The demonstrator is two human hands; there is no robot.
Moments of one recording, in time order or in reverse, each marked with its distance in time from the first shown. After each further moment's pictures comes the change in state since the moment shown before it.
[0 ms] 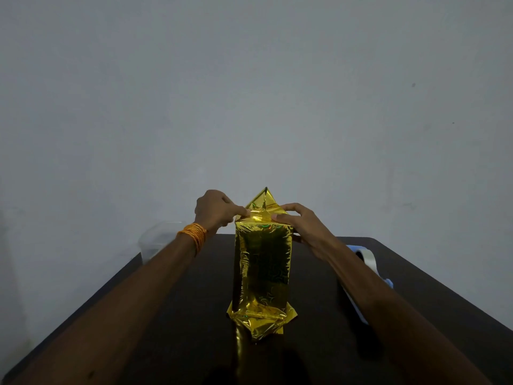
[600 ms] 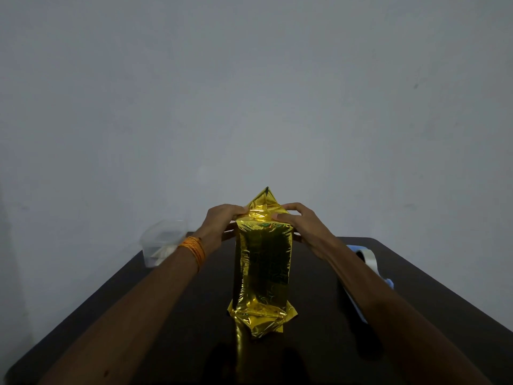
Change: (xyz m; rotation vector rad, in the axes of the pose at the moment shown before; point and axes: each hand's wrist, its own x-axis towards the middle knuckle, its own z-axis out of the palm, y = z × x) left_hand -0.002 -0.028 0.019 -0.566 -0.208 -0.243; right_hand -0.001 -0.002 0.005 -0.042 0.016 -0.004
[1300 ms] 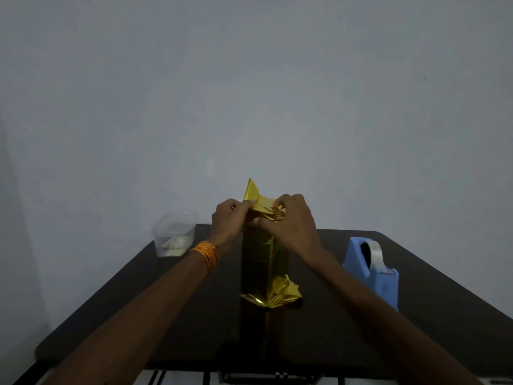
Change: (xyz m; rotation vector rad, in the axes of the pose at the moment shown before) left_hand -0.027 -0.012 0.007 0.223 0.240 0.226; right_hand -0.055 -0.022 0.054 -0.647 0.303 -0.367
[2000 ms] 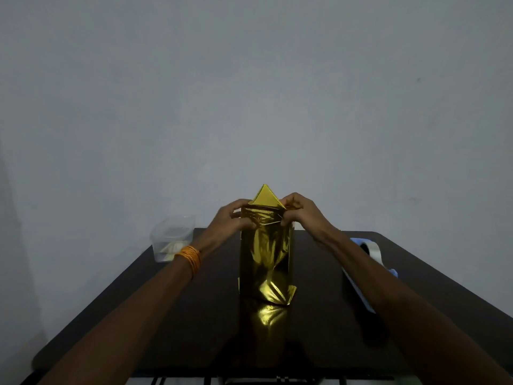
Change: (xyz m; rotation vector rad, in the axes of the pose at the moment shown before) left_hand 0.010 -0.007 -0.024 -0.052 -0.461 0.210; right_hand 0.039 0.044 -0.017 0.582 -0.329 0.127
